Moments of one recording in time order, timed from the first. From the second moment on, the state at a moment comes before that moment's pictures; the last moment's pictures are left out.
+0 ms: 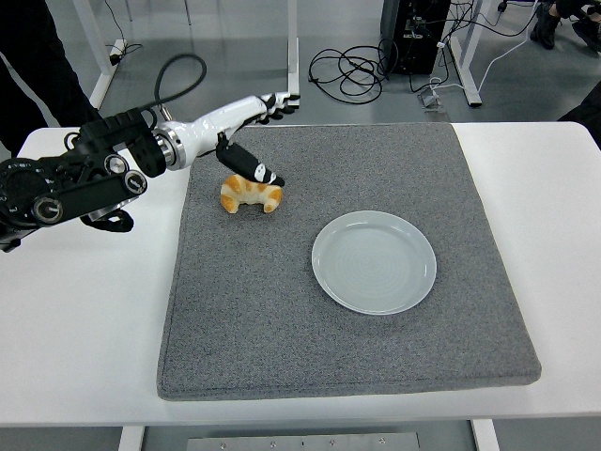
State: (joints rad) left arm -1.36 0.38 0.19 -1.04 0.72 0.12 -0.17; right arm -0.15 0.00 -0.12 0.12 -0.15 -0.11 0.33
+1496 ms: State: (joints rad) left arm -1.30 0.17 0.43 -0.73 0.83 0.34 -0.19; right arm -0.15 0.00 -0.12 0.12 -0.15 -0.11 0.33
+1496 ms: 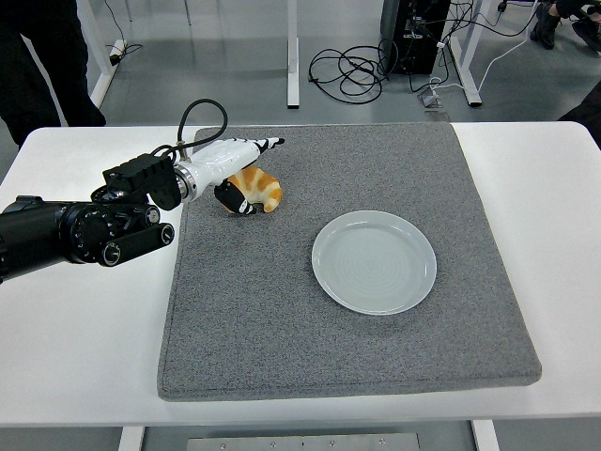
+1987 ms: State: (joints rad) left arm -1.27 0.10 0.44 -0.64 0.83 0.36 -0.19; right arm -0.15 0.00 -0.12 0.12 -0.15 -0.11 0.33
